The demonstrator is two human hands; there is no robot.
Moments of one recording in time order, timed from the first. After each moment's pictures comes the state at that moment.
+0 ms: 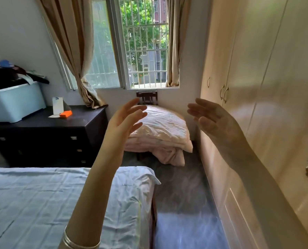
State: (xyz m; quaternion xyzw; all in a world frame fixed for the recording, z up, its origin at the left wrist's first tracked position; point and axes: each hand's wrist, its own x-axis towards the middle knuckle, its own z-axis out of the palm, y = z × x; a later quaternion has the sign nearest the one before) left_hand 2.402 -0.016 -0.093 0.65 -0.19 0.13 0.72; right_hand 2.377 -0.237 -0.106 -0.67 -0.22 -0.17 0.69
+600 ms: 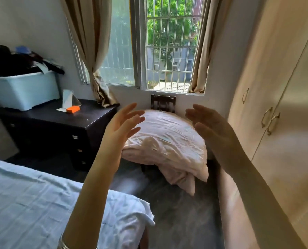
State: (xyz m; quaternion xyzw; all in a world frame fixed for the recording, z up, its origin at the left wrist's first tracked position) left_hand 2.708 -0.094 -0.114 0.65 -0.11 0.20 0.73; right_hand 2.733 -0.315 -0.118 -0.69 -0.27 -0.09 0.66
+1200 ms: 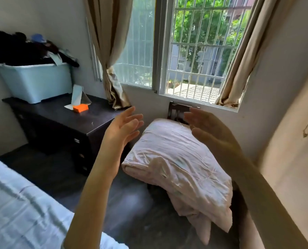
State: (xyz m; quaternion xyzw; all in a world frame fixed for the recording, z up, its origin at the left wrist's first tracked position) left_hand 2.990 -0.042 -0.137 0.63 -0.02 0.25 0.73; right_hand 3.049 -0.258 -0.119 -0.71 -0.34 -0.01 0.62
